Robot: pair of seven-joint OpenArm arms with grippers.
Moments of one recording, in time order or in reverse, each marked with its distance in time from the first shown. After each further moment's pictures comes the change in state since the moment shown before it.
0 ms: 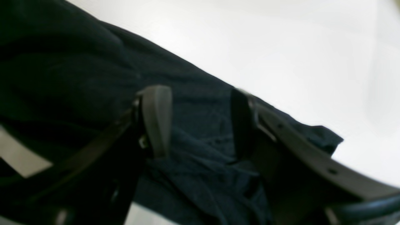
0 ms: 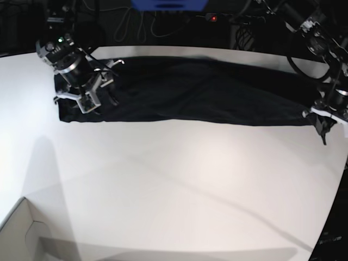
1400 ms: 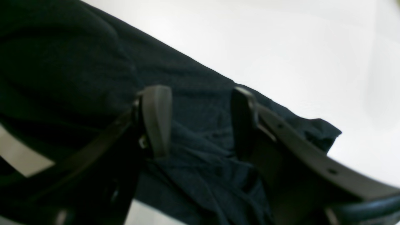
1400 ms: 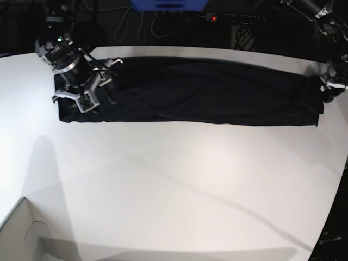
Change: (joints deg) left arm 3.5 -5.5 -10.5 -17.7 -4.8 0.2 0.8; right arm -0.2 0.0 0.4 0.0 0.0 0.0 -0.2
